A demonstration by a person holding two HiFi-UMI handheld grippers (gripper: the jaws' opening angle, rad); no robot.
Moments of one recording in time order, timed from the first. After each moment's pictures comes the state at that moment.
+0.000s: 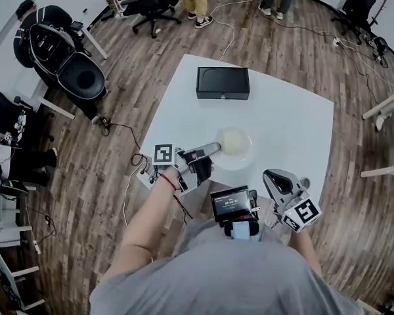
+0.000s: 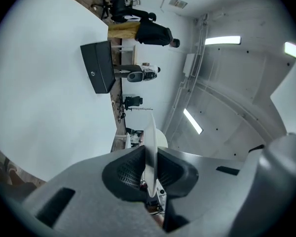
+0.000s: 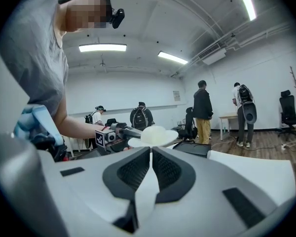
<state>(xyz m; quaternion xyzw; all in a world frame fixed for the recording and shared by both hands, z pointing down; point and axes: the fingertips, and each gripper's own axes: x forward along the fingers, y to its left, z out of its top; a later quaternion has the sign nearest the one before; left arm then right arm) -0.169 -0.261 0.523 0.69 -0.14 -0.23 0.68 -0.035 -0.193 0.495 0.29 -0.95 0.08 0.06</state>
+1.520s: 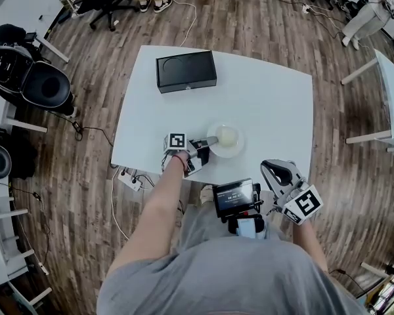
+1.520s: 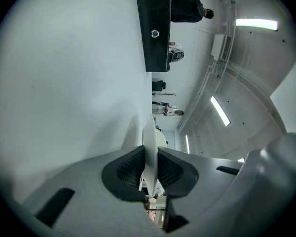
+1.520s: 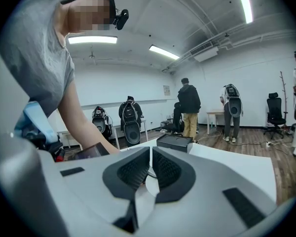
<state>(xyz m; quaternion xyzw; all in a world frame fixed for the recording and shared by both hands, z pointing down) -0.074 -0.315 0.752 0.66 -0.14 -0.08 0.74 0.026 -0.217 0.514 0.35 -0.93 0.09 0.11</state>
